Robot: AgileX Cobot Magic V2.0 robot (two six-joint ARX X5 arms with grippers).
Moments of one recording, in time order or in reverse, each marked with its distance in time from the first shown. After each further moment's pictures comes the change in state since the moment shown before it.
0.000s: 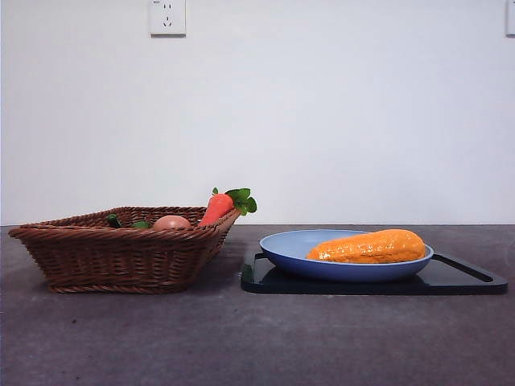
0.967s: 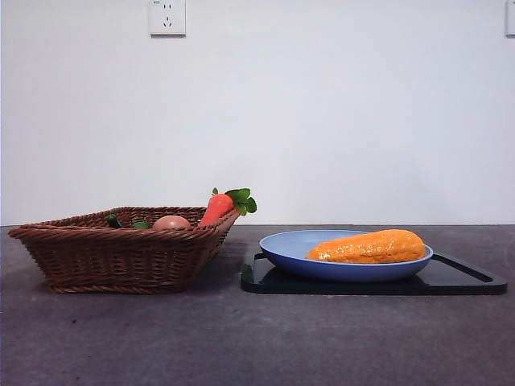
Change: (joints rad) left arm 0.000 0.000 0.000 0.000 0.000 -0.003; right arm -0.115 -0.077 -0.002 0.196 0.020 -0.072
